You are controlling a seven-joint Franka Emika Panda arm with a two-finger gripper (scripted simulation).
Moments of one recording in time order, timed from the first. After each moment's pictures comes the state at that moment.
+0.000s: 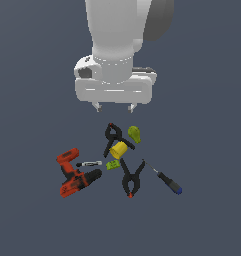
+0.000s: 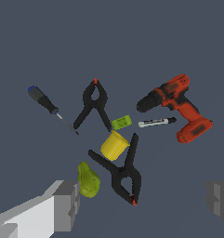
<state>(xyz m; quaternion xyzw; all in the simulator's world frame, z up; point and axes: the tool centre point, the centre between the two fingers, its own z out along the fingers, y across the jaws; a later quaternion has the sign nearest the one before) 0.009 -0.016 0.328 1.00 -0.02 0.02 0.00</state>
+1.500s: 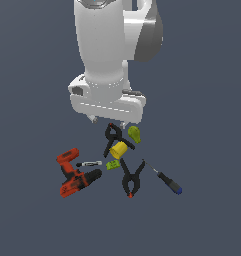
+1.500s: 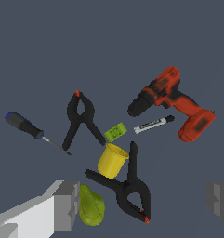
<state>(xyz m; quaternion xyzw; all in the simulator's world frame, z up) 0.032 -0.037 0.290 0.99 -0.12 0.02 0.00</state>
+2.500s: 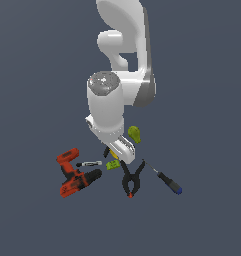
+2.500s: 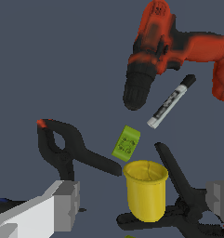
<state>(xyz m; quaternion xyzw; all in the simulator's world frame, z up) 0.057 -0.031 0.165 0.92 -0.39 0.01 -0.01</state>
